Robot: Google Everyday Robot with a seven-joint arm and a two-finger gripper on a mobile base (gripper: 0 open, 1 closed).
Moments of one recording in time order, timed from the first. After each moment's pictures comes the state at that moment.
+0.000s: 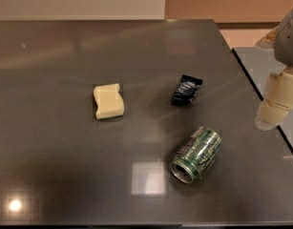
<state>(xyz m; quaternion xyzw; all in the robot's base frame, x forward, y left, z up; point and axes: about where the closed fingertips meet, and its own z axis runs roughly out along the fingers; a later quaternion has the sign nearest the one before) 0.438 -0.217 0.976 -0.60 0.78 -0.03 0.16</state>
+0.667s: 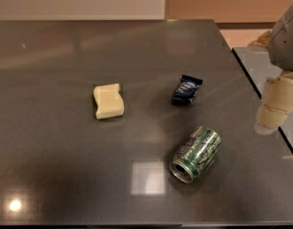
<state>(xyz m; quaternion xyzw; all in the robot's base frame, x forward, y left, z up) 0.434 -0.203 0.971 -0.64 0.75 -0.02 0.16</state>
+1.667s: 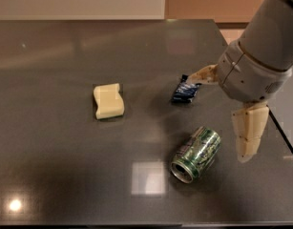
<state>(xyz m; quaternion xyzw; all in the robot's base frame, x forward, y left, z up) 0.403 -0.133 0.924 -0.82 0.56 0.04 0.12</state>
